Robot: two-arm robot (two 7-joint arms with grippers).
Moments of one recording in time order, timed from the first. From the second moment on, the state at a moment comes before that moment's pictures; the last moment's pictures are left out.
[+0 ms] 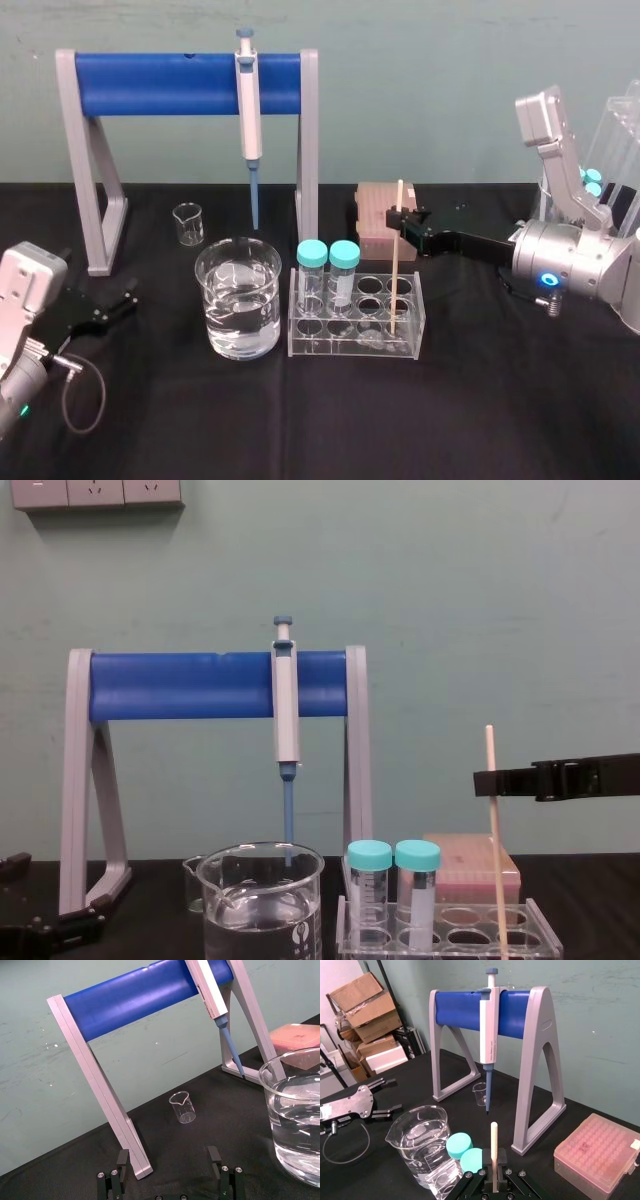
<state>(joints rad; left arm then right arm) -0.20 0.60 0.45 -1.41 -0.25 -0.12 0.03 0.57 0.59 -0.56 -1.35 0.75 0.29 0.53</state>
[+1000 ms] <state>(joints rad) -0.20 0.60 0.45 -1.41 -0.25 -0.12 0.03 0.57 0.57 -0.55 -1.34 0.72 0.30 0.55</state>
